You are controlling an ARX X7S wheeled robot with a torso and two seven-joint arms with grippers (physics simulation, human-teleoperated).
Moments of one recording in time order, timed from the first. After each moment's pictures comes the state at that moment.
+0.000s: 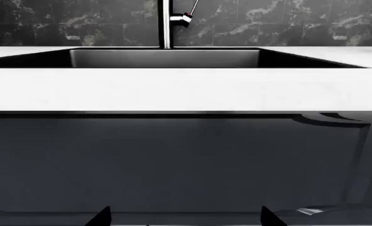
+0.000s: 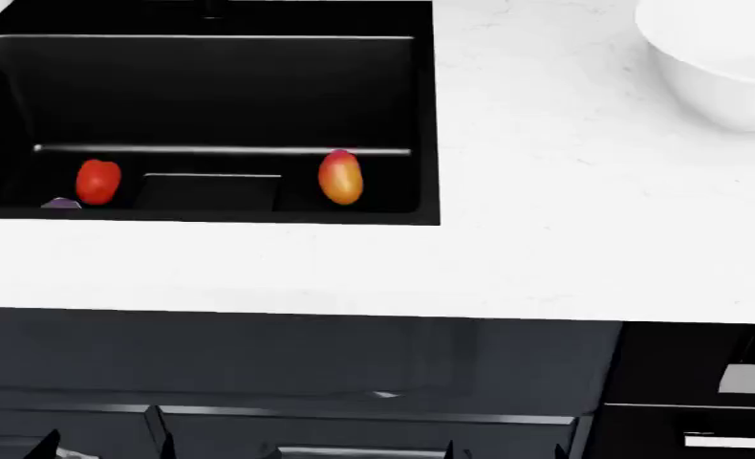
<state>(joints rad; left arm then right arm) 0.00 0.00 0.00 0.00 0.00 0.00 0.00 0.00 0.00 0.00 0.00 0.00 0.00 0.00</state>
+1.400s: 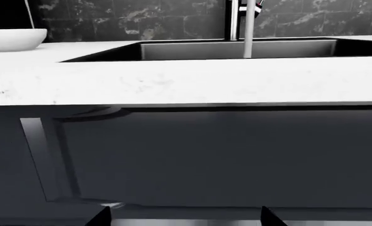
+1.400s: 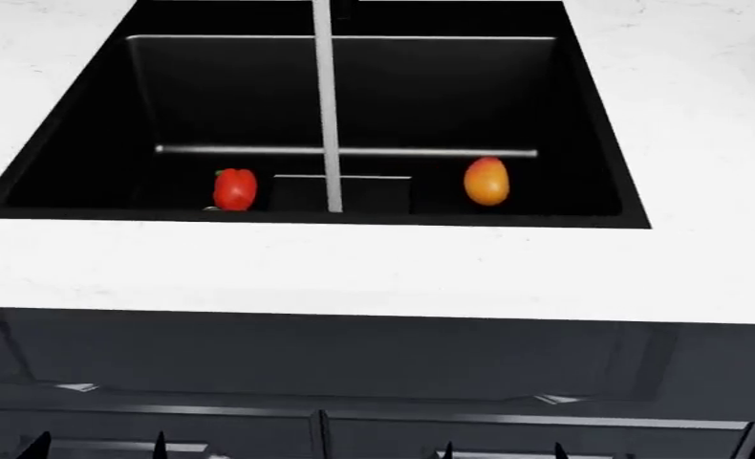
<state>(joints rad) -0.02 -0.11 0.11 -0.02 -0.09 -0.02 -0.14 0.01 0.11 -0.14 0.00 0.06 0.01 0.14</state>
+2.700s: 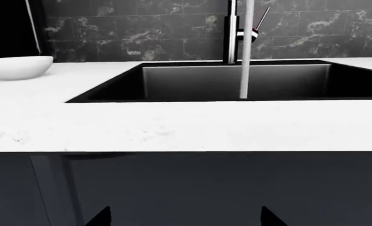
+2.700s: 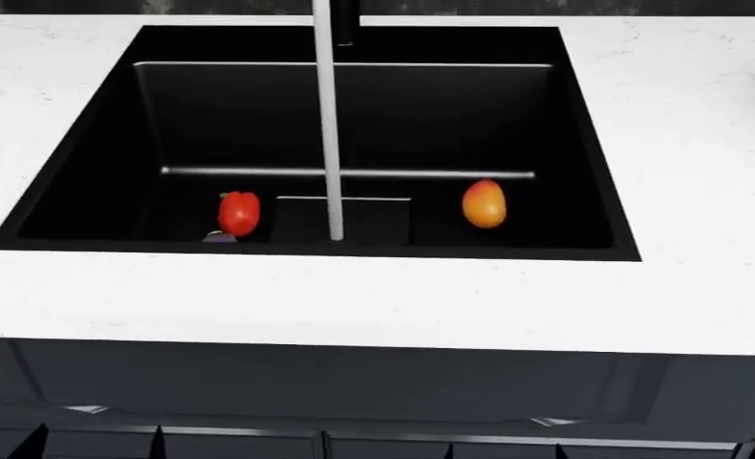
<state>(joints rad) -0.03 -0.15 0.17 -0.01 -0.13 0.02 -0.20 0.02 0.16 -0.19 0.00 0.10 0.03 0.20</state>
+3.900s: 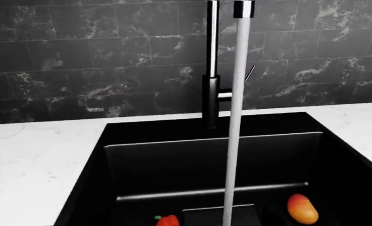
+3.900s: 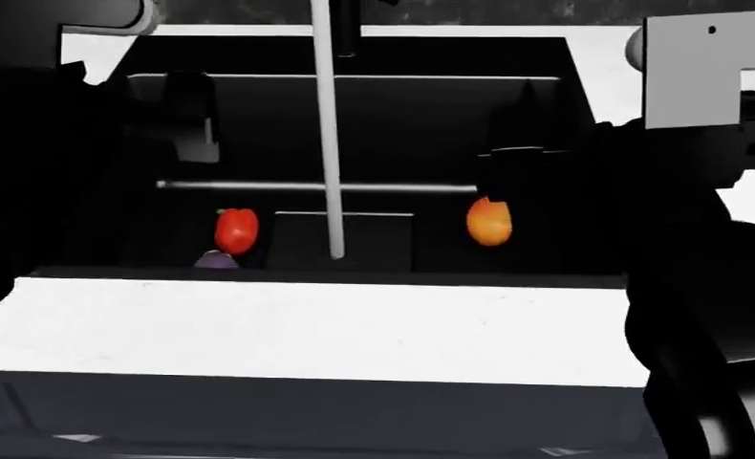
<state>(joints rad) -1.17 -0.15 0.25 -0.28 -0.42 -0.94 -0.21 0.96 0.34 -0.07 -0.13 0.46 1.05 0.09</state>
